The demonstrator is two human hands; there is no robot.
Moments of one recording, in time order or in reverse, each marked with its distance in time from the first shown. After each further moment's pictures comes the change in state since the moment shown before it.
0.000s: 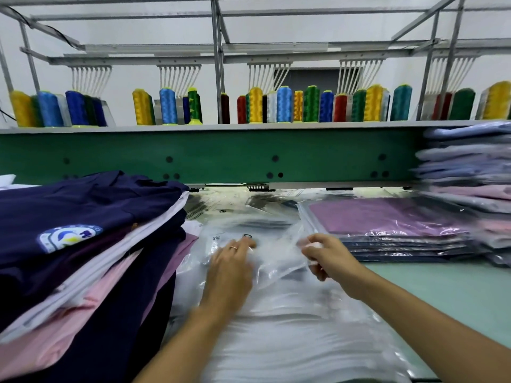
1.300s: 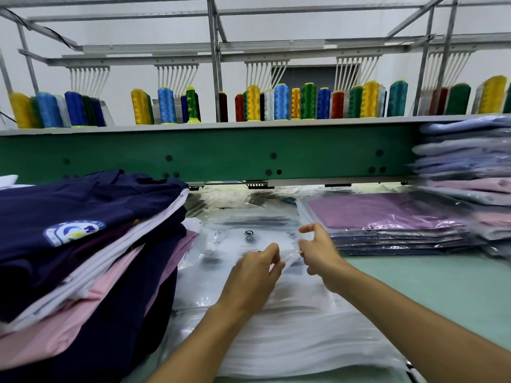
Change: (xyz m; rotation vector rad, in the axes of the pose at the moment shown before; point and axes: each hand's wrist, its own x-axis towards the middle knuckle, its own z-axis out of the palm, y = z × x) left_hand -0.007 0.034 0.006 -0.126 -0.149 0.108; right_hand 0.009 0.000 0.029 -0.063 0.227 0.071
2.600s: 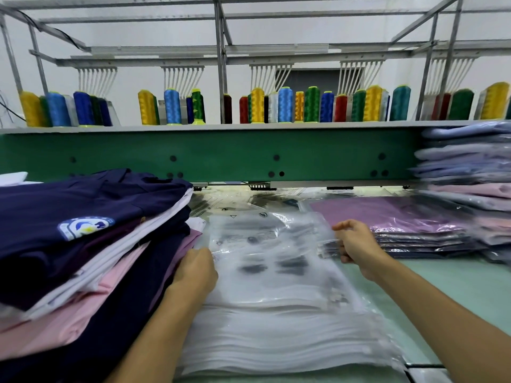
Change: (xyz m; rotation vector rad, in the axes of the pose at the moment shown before) left_hand -0.002 -0.059 -0.065 0.499 -0.190 -0.580; right_hand 0.019 0.003 -0.067 0.098 0.124 0.011
